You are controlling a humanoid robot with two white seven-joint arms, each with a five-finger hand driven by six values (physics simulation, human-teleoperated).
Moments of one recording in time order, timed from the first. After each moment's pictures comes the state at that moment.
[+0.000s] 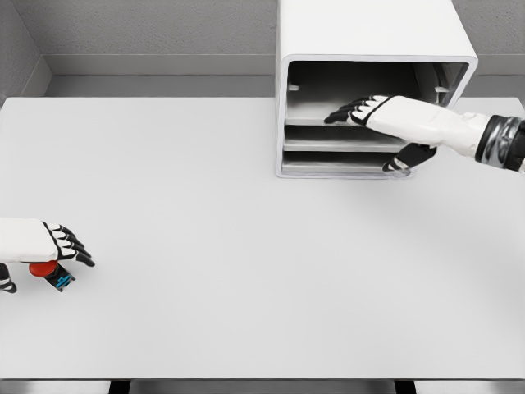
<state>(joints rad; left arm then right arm) -0.62 1.34 -0.92 -1.68 -0.20 -0.61 -0.61 -0.63 -0.75 0.49 -1.57 0.24 -0.41 0.61</state>
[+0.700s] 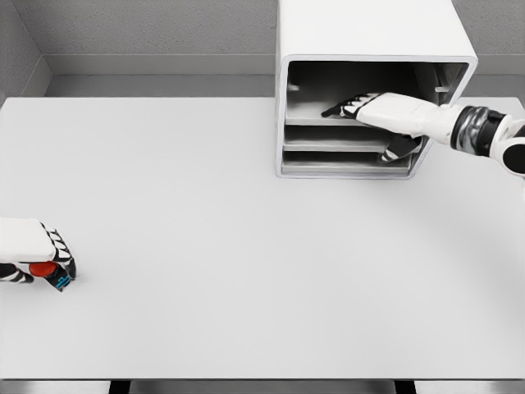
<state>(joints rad) -0.62 1.35 -0.92 -1.68 -0.20 -0.61 -0.61 -0.73 -0.66 0.56 -1.39 0.38 -0.41 0.61</state>
